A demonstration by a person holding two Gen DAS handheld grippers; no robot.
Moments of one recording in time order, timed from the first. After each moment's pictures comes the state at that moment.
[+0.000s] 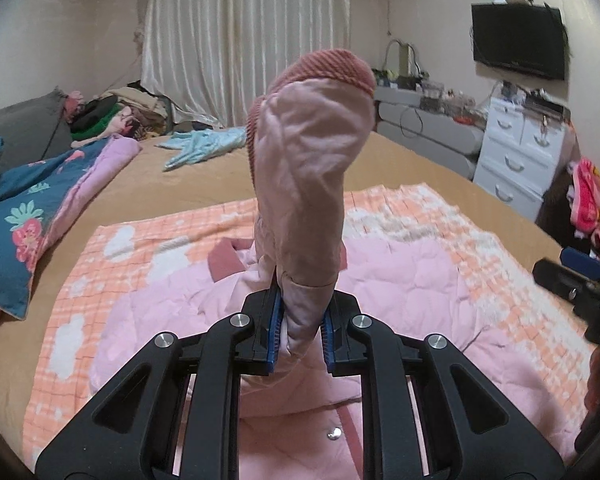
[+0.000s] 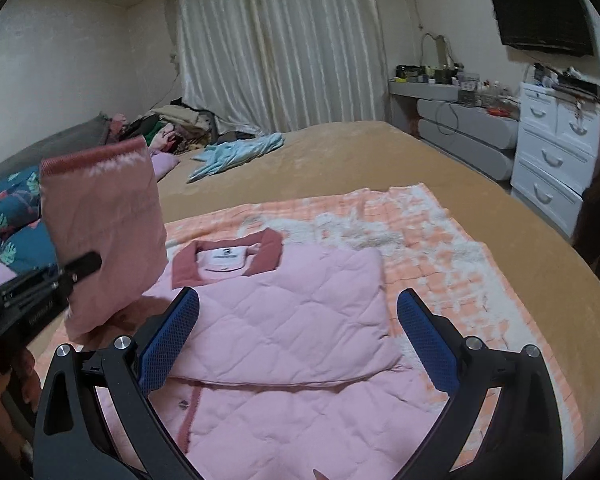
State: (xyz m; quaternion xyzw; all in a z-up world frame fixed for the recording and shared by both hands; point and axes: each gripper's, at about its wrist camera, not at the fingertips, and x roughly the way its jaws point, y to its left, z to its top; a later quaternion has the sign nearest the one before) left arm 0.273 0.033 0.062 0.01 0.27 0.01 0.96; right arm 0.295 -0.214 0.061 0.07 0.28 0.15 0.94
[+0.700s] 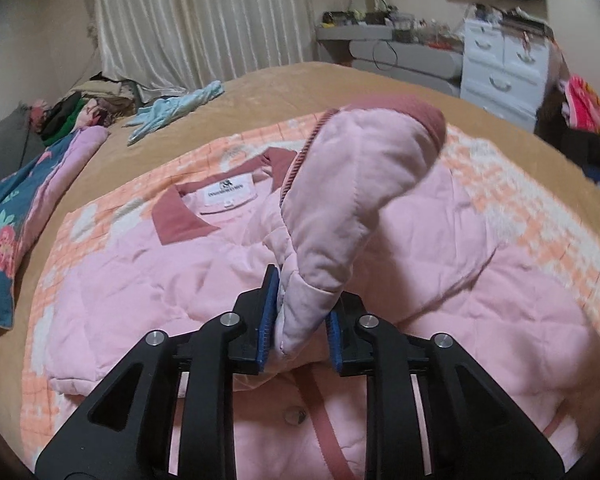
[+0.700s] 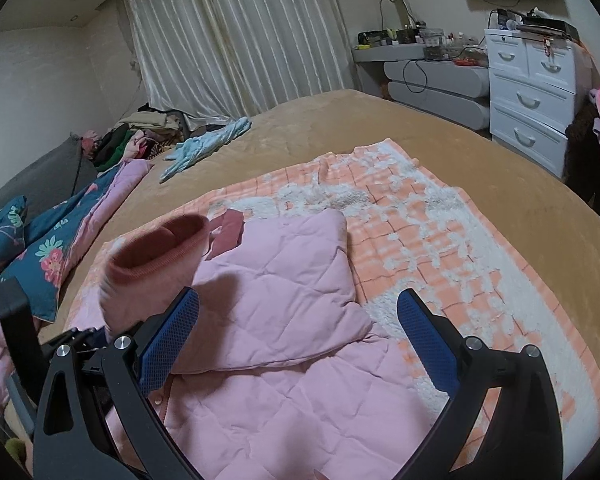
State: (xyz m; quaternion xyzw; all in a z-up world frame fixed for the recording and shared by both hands) left arm 0.298 -0.027 -0.026 0.09 0.36 -0.02 0.93; right arm 0.309 -0.249 0.027 0.12 0.32 0.12 0.93
